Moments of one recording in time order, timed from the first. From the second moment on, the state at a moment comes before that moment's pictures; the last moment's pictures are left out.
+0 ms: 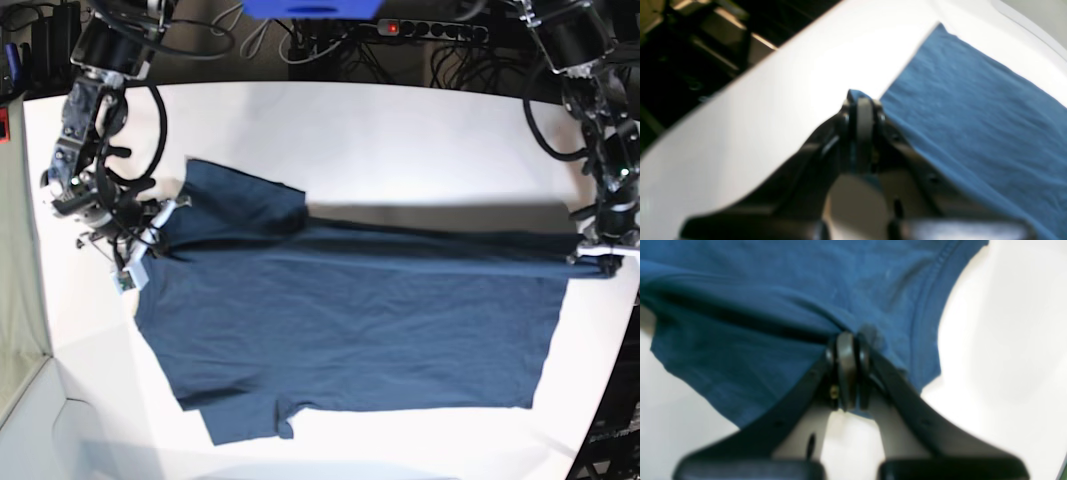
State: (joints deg) left arm 0.4 -16.1 -27.3 81.8 -25.2 0.1 22.5; right arm 3.0 4.6 21.4 92.6 7.5 39.7 -52.4
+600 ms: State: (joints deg) left arm -10.6 -17.7 -21.8 64.9 -24.8 0.3 22.4; right arm 7.3 5.4 21.5 88.1 7.3 39.7 -52.2
